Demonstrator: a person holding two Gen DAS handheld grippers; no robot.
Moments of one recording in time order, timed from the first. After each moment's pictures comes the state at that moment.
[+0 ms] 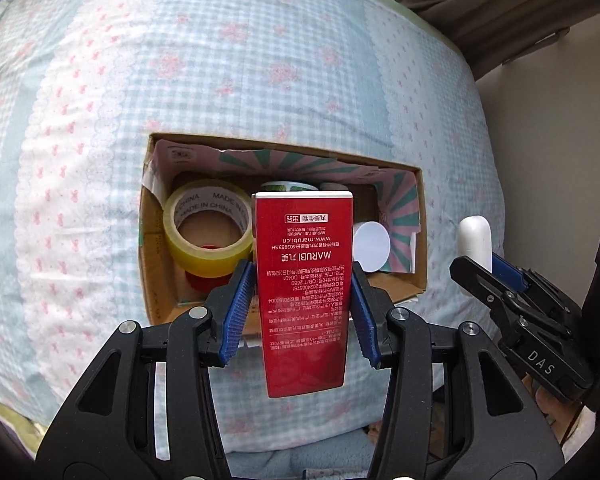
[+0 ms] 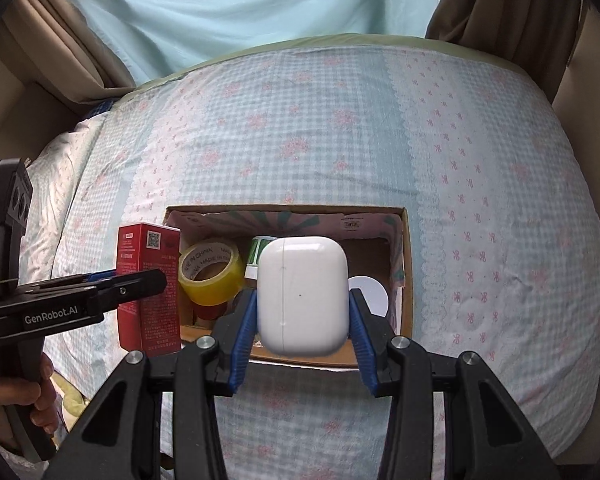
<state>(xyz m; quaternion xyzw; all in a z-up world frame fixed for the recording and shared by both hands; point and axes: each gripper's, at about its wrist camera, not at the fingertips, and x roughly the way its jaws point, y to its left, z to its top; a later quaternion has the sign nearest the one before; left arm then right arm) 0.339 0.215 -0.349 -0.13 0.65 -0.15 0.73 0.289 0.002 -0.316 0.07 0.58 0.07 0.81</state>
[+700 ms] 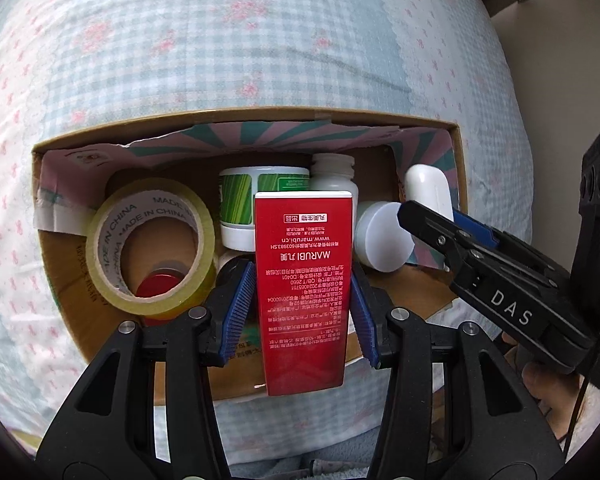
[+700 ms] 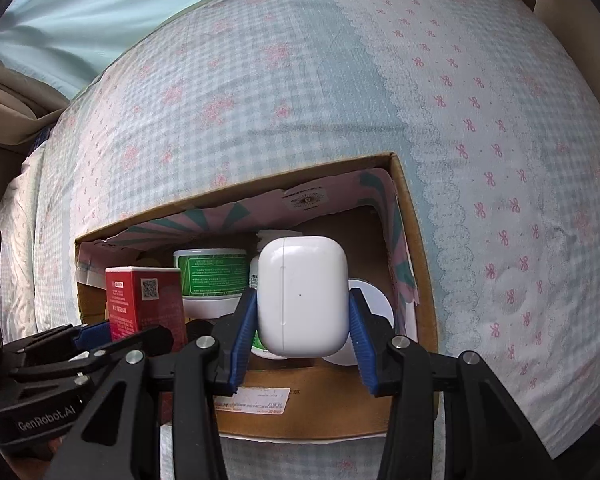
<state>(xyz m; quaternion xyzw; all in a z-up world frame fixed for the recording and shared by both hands) 0.373 0.148 -0.428 -0.06 0.71 -0.18 0.67 0.345 -0.026 -0.421 0.16 0.64 0.01 0.76</state>
